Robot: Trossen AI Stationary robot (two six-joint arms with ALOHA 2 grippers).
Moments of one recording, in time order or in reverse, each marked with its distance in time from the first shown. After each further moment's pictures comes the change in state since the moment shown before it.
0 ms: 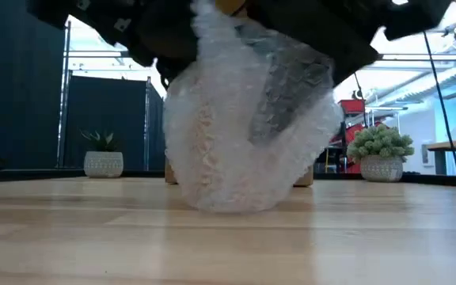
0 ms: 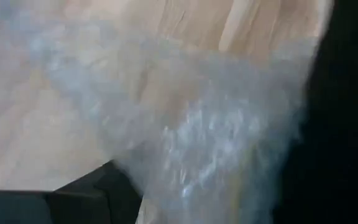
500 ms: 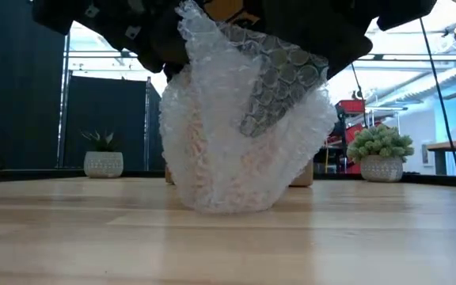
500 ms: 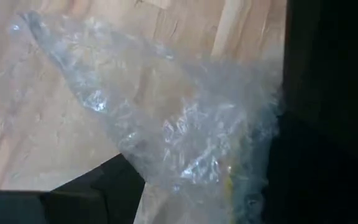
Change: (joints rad) left arm 0.014 0.091 0.005 0.074 -0.032 0.037; right arm 0.000 -0.003 0.004 0.014 0.008 0.066
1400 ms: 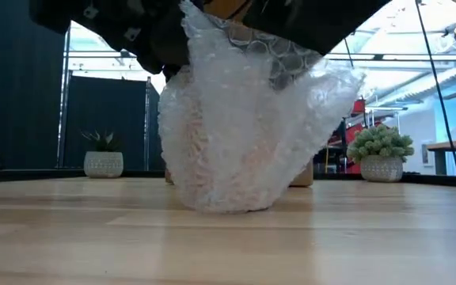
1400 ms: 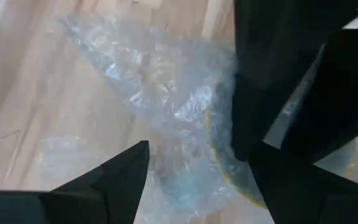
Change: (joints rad) left arm 0.000 0.000 0.001 -0.002 -0.021 0.000; right arm 0.008 -0.091 0.000 -0.074 0.027 0.057
